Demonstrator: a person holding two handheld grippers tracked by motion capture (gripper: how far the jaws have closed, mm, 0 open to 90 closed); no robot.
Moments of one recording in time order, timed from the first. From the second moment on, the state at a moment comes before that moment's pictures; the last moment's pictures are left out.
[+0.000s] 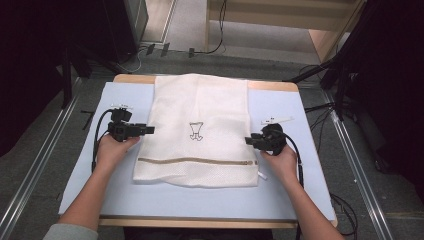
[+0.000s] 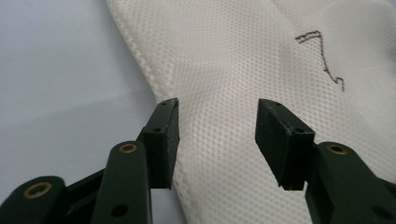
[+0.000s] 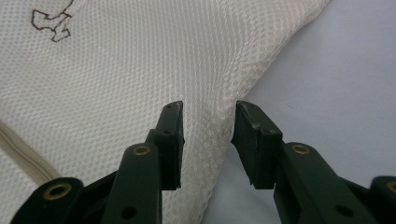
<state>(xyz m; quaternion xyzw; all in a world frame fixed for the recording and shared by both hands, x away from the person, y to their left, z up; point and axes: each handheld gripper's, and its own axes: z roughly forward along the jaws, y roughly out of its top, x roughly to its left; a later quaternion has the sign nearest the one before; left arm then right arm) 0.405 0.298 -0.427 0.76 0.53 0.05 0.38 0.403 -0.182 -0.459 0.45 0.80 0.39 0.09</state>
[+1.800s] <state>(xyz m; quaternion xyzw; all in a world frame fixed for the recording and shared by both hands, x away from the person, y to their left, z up) 0.372 0.173 -0.402 0.84 0.36 0.01 0.41 0.342 -0.188 -0.464 0.41 0.84 0.36 0.05</state>
